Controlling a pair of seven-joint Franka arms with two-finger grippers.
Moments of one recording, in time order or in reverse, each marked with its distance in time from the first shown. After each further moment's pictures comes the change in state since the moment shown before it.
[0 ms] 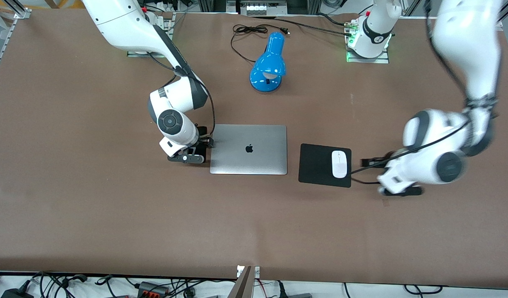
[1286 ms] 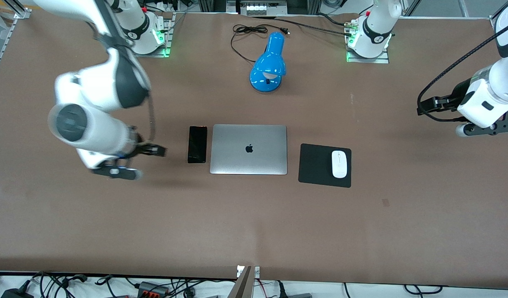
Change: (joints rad) left arm 0.093 -0.433 -0.020 -0.116 0.021 -0.241 -0.003; right arm -0.218 -0.176 -0.043 0.446 -0.038 -0.589 -0.090
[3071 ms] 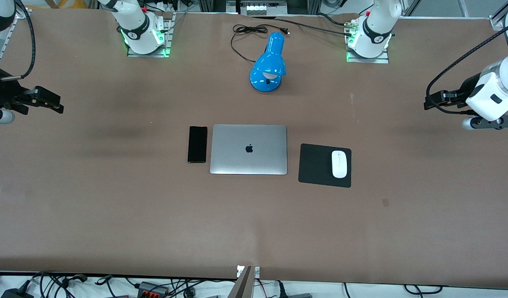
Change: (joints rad) left arm 0.040 -0.032 0.009 -0.048 -0.020 0.013 0.110; right arm -0.302 -0.362 0.037 -0.181 -0.016 -0.121 -0.487
